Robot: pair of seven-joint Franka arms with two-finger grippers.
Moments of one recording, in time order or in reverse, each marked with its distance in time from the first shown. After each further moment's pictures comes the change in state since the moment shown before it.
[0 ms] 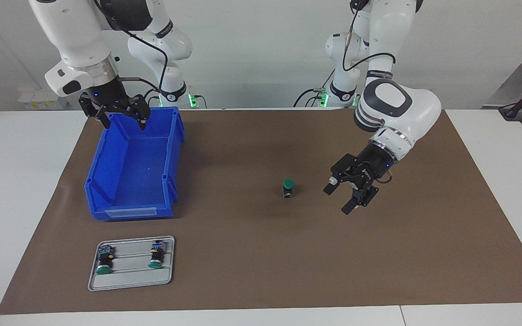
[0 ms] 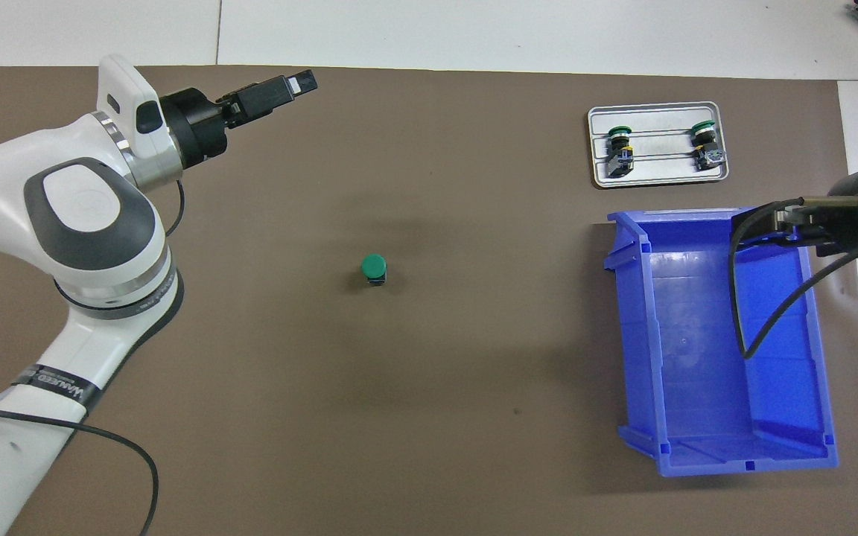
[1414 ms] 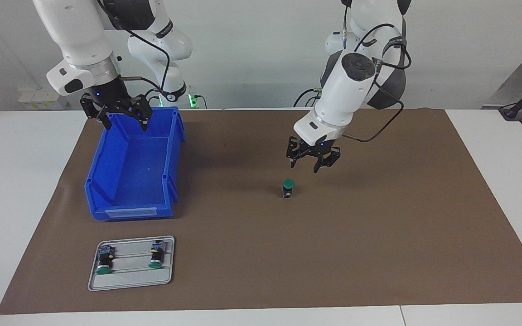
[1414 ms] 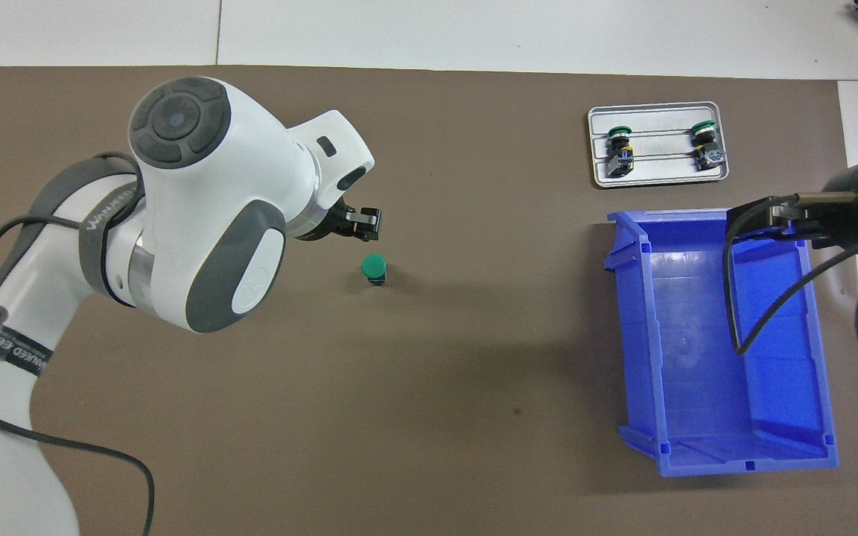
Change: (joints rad) left arm -0.213 -0.009 -0.020 0.088 1.187 -0.531 -0.850; right arm 0.001 0.000 0.008 0.000 0.000 0.029 -0.002
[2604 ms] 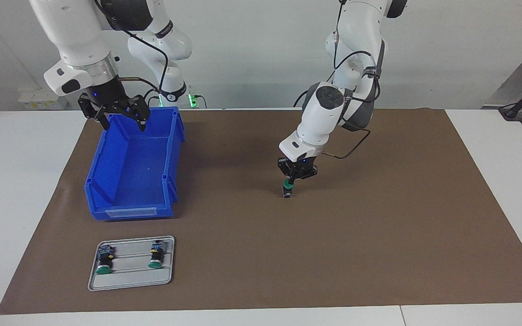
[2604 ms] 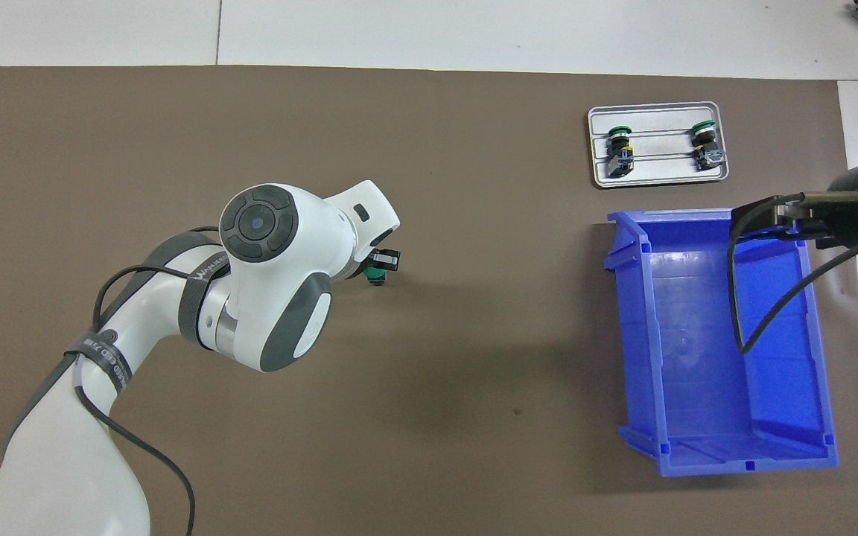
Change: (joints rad) left arm -0.046 0.023 -0.001 -0.265 0.003 0.365 -0.001; right arm -0.002 0.000 -0.006 0.000 0.000 0.000 0.000
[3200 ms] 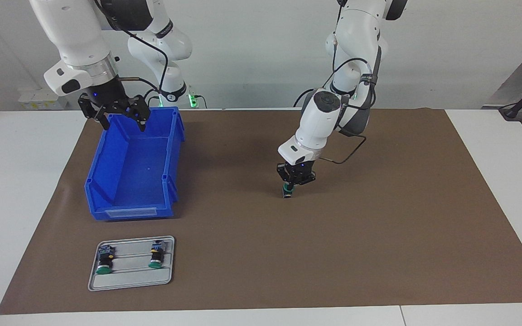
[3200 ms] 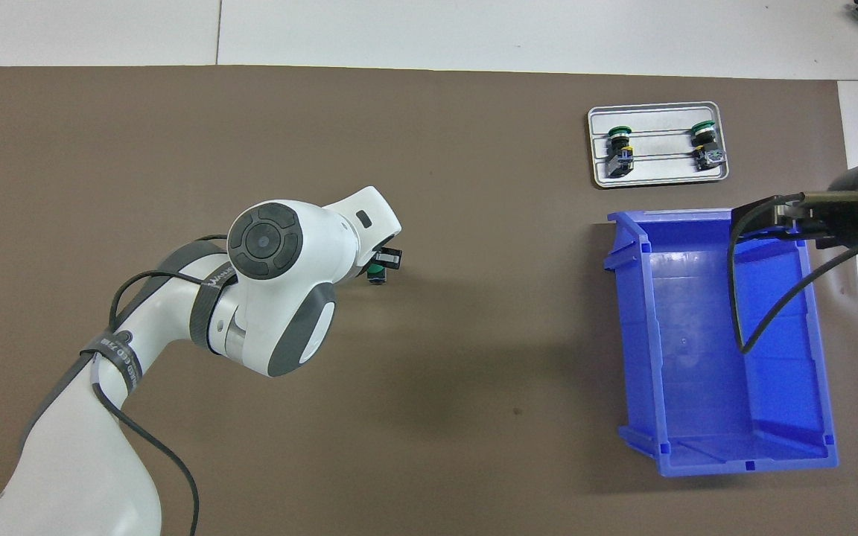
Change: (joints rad) left arm -0.005 0.009 0.002 -0.041 0.030 0.109 0.000; right arm 0.000 0.000 0.000 0.000 0.000 0.000 0.000
